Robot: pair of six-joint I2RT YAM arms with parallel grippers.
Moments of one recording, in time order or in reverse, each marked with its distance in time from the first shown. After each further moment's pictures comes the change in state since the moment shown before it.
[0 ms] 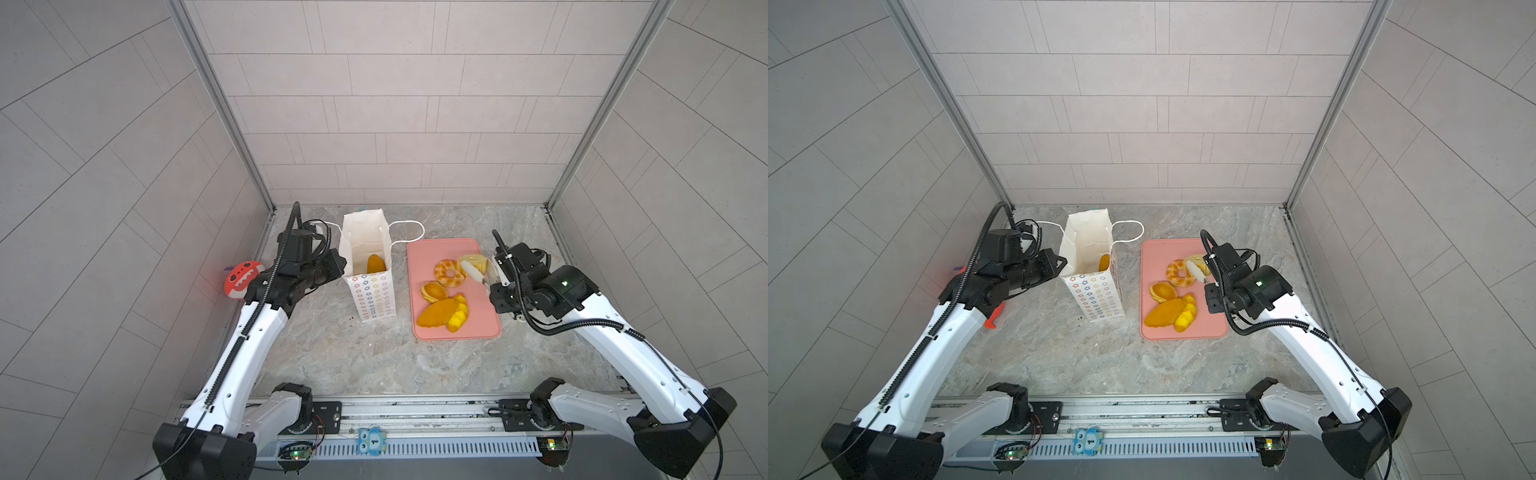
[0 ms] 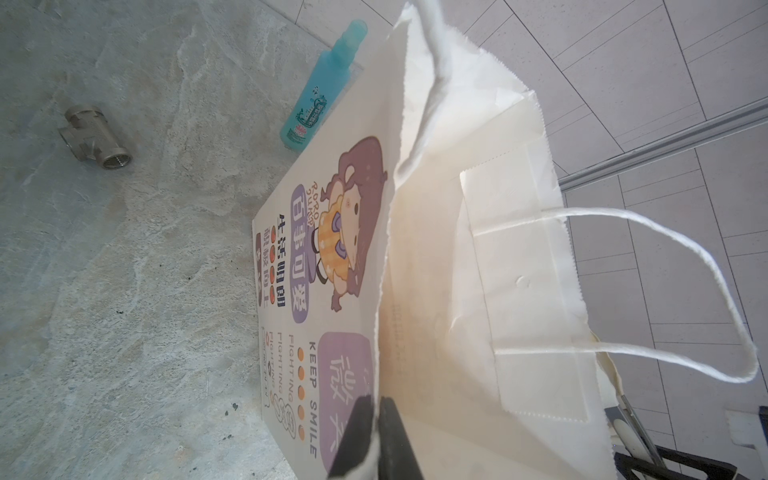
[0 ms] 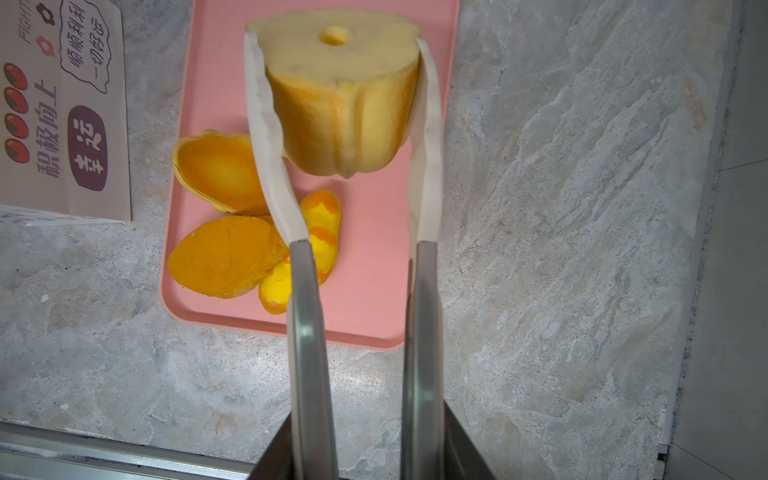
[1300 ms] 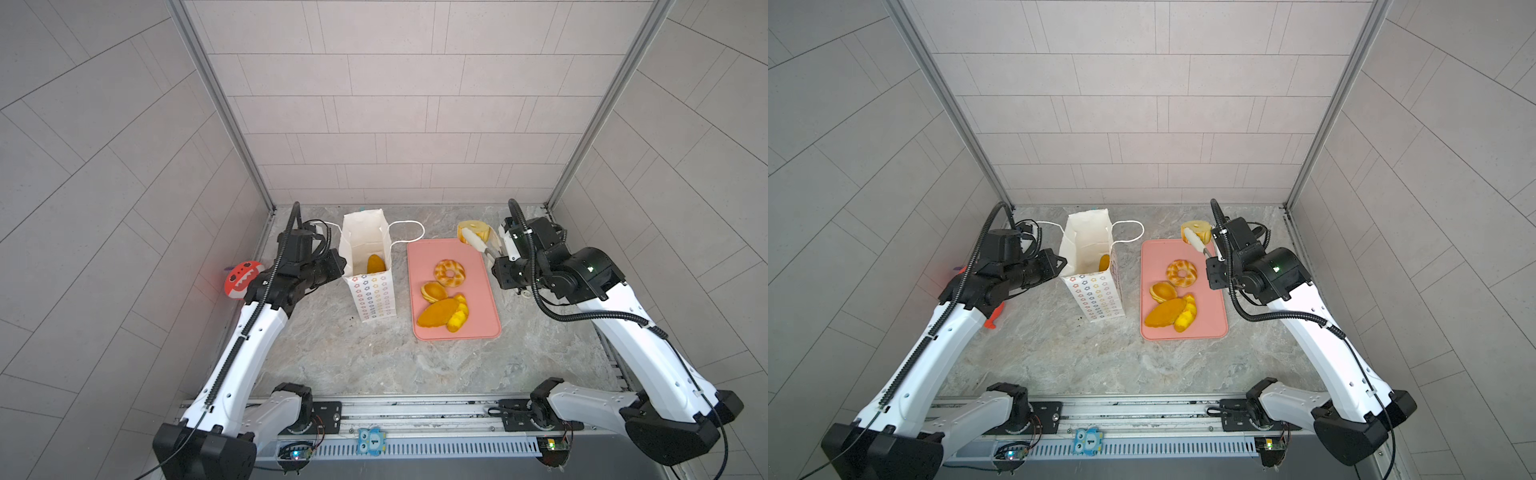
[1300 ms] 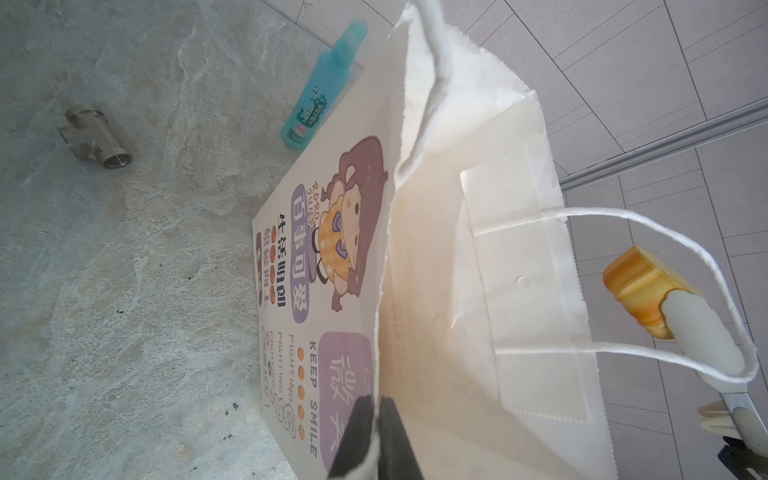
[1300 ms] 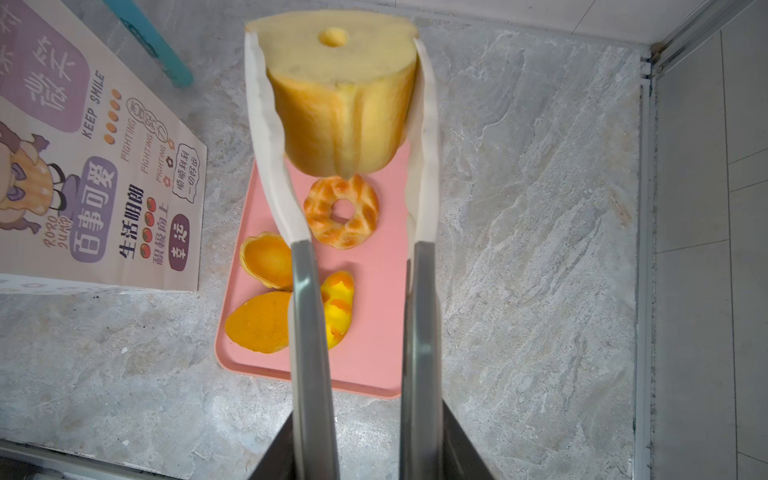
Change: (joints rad) left arm 0.000 0.000 0.000 -0.001 0.000 0.000; right arm -0.023 0.069 0.301 -0.041 0.015 -0.053
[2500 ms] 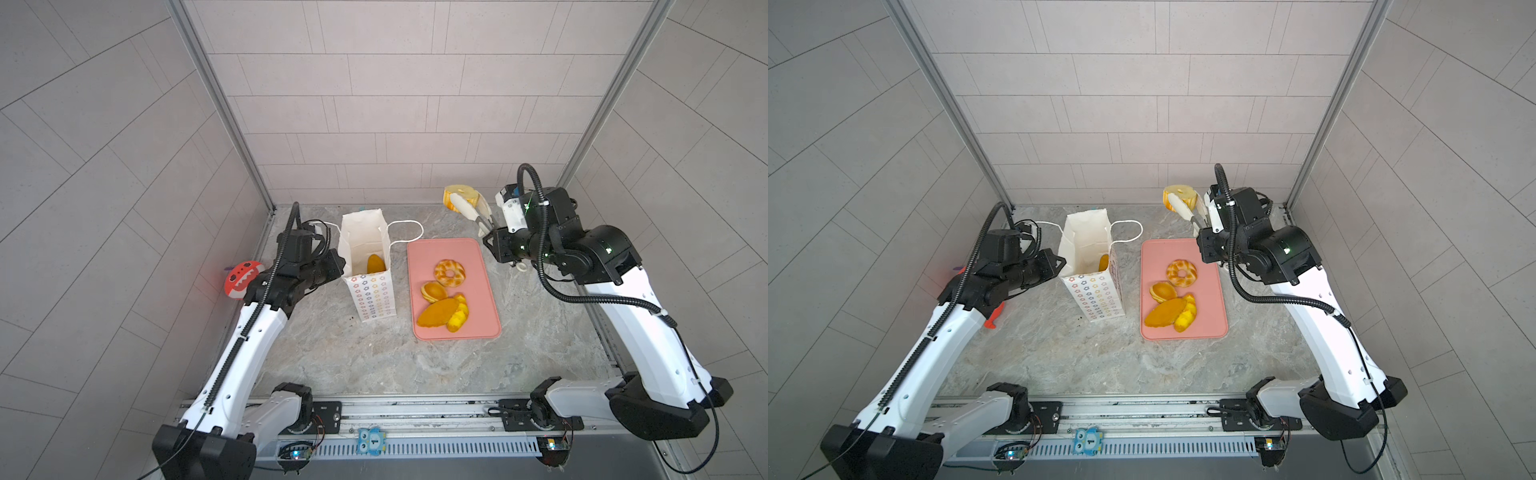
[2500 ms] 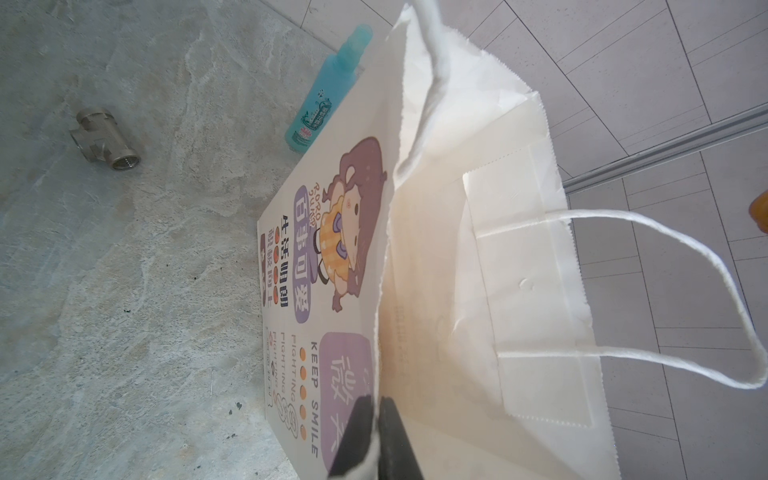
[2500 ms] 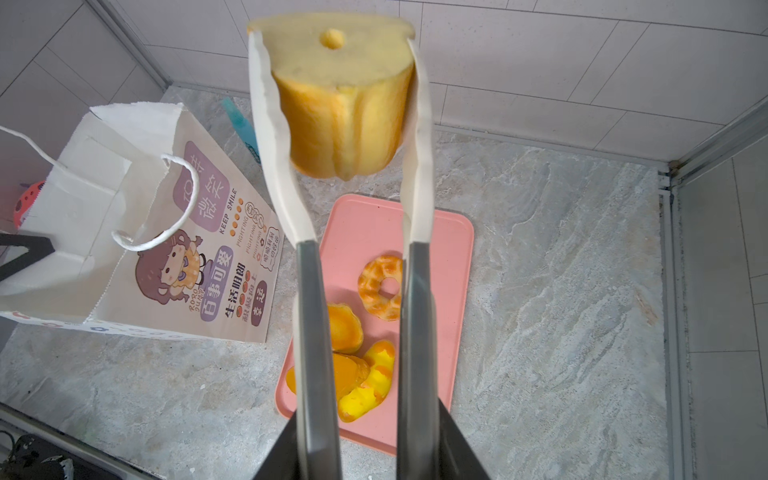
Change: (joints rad) left arm 0.000 -0.005 0.000 -0.004 -0.013 -0.003; right arm 0.000 0.127 0.314 0.003 -0.090 -0.052
